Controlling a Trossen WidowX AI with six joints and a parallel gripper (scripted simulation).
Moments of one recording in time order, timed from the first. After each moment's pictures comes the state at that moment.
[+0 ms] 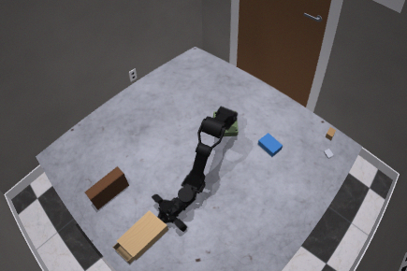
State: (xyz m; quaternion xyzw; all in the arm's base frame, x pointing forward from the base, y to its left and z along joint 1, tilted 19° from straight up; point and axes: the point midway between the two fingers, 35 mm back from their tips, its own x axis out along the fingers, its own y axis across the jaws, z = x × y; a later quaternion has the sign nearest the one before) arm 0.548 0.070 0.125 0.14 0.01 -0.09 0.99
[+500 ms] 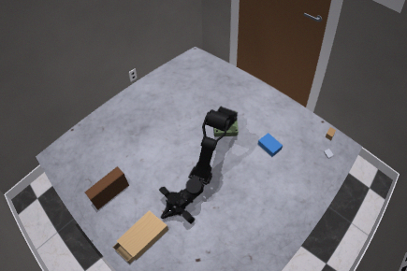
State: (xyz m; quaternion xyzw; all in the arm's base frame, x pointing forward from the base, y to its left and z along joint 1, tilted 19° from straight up) arm 0.503 0.073 0.124 0.13 0.01 -0.09 0.99
